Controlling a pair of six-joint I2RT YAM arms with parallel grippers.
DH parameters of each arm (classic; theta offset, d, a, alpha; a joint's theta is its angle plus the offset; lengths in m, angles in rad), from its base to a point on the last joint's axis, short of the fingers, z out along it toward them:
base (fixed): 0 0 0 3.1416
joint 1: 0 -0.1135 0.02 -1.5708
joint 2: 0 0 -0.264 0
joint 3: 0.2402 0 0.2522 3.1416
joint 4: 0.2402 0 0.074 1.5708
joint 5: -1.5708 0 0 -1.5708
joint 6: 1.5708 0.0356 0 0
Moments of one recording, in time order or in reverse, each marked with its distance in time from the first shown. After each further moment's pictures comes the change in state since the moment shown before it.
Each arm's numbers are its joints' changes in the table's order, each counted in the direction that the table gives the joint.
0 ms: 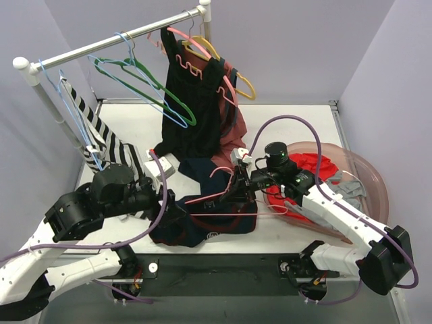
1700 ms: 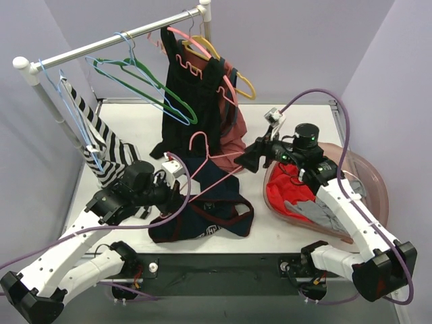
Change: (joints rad) left arm -0.264 -0.061 -0.374 -0.270 -0.237 0.179; right arm 0.221 0.026 0.116 -0.018 -0.343 0.312
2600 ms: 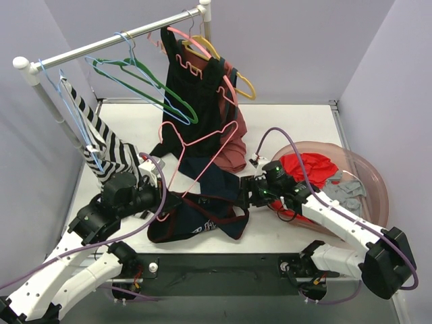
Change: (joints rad) left arm -0.006 0.216 -0.057 -0.057 0.148 -0.364; right arm -0.224 0.018 -0.291 0.258 -0.484 0.253
